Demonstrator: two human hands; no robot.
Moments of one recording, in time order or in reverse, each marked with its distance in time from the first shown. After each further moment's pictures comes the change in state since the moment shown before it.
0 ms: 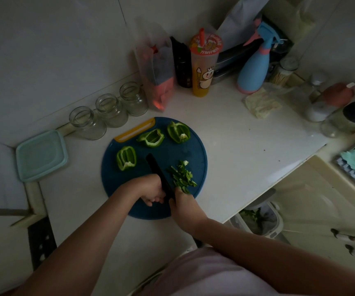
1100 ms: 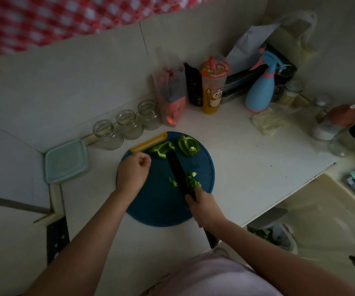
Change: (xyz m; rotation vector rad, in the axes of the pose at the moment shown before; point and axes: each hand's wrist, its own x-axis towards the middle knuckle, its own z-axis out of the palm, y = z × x) left_hand -0.023 -0.031 -0.026 -0.306 1.158 0.240; right_hand -0.005 0.000 -0.037 0.051 0.088 -0.044
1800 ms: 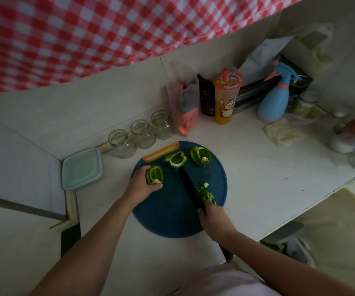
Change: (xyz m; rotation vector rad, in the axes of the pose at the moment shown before) left_hand 0.025 -0.064 0.012 -0.020 -0.288 -0.103; right_hand 0.010 0.004 0.008 -0.198 -0.033 0.030
